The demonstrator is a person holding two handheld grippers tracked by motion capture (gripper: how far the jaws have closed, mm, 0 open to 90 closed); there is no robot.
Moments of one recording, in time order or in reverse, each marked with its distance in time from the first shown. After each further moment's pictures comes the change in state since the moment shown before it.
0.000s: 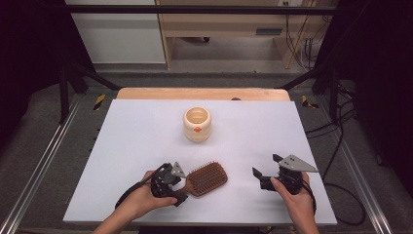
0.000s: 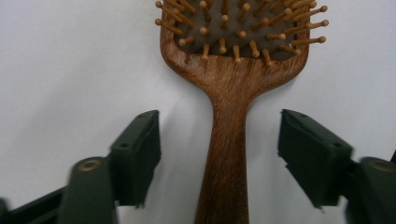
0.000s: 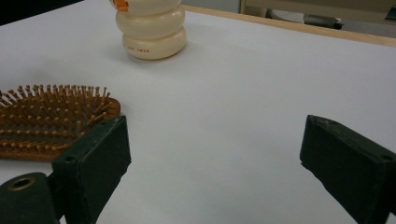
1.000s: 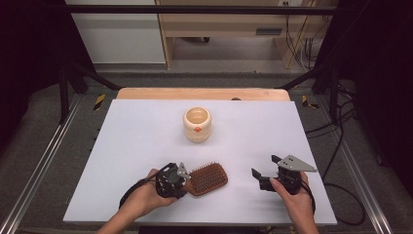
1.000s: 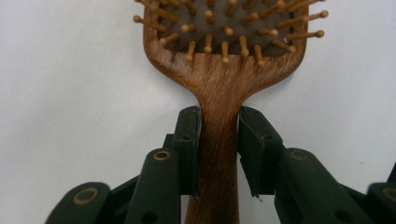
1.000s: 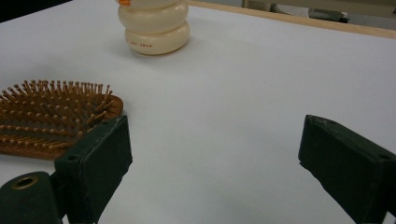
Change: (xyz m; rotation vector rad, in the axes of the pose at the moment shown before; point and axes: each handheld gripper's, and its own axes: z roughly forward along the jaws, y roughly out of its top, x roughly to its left) left arm -0.001 0.010 0.007 0.074 -0.001 0.102; right arm 0.001 -0.002 0.002 0.017 0.013 0.007
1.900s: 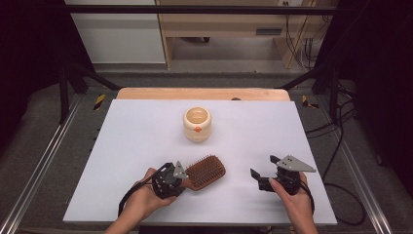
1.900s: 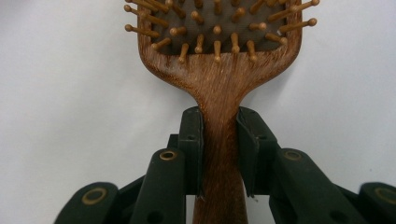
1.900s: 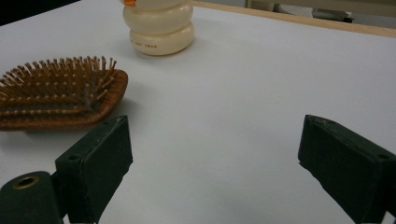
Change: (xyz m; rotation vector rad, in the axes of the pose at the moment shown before) left arm -0.002 -0.005 -0.011 -0.083 0.089 -0.020; right arm 0.003 0.000 0.001 -0.002 0.012 0.003
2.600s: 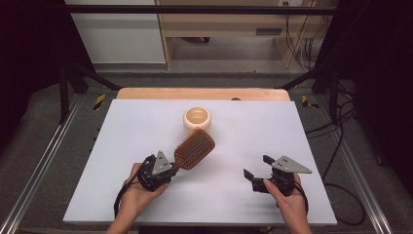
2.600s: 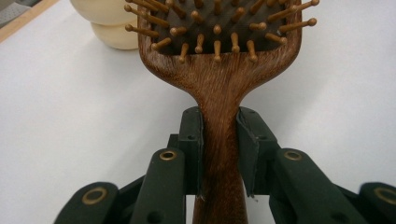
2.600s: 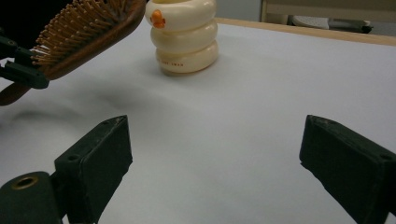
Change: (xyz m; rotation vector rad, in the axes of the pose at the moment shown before) left arm 0.024 -0.025 -0.015 -0.322 0.202 -0.079; right arm 0.018 0.006 0.003 -0.052 0.058 0.024
